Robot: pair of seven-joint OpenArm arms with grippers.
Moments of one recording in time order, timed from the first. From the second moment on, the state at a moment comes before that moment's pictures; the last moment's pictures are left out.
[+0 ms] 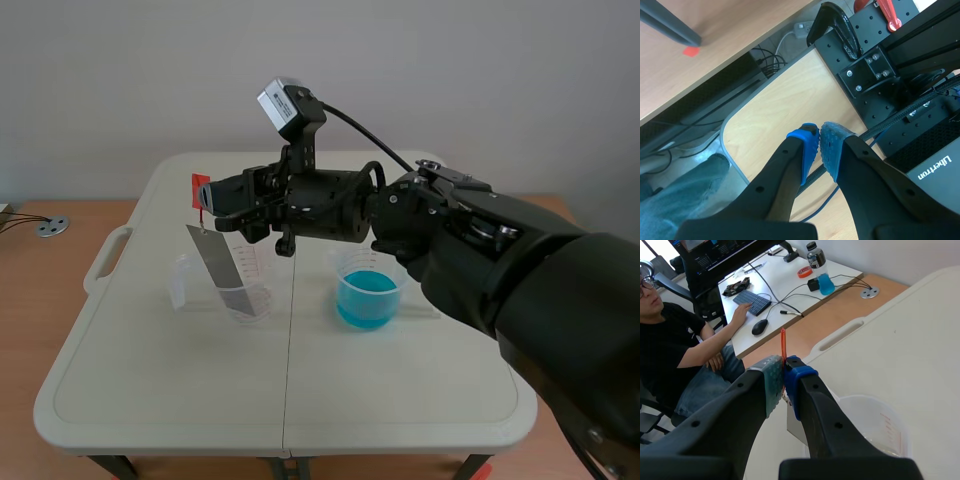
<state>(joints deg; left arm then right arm) 65.3 -36.1 4.8 93.0 -6.1 -12.4 -11.4 25.3 3.8 -32.5 54.9 35.3 44.9 -6.6</state>
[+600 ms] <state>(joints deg) 65.3 -36.1 4.8 93.0 -6.0 -12.4 -11.4 25.5 5.4 -31.1 55.0 36.0 44.9 -7.3</state>
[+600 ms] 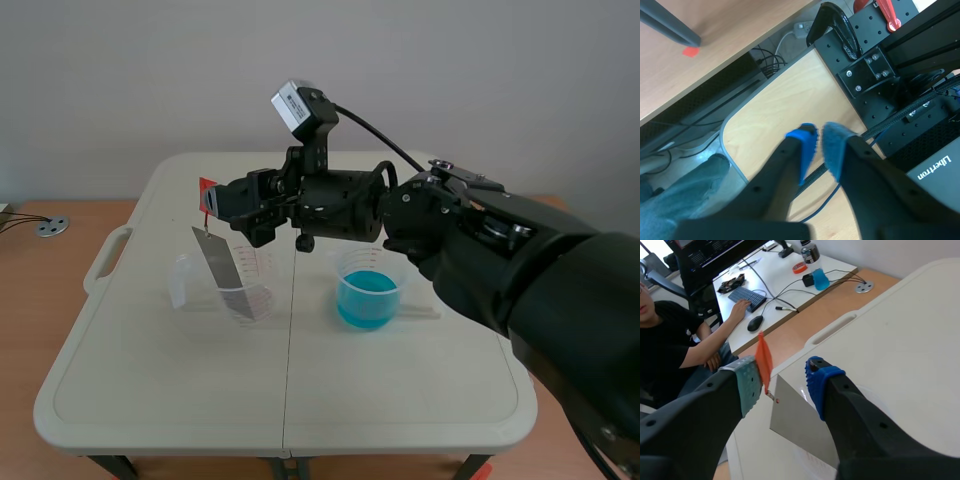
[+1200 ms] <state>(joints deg) 65.3 -36.1 4.8 93.0 -5.0 -12.4 -13.1 25.5 8.7 -23.0 55.0 41.1 44.8 -7.5</state>
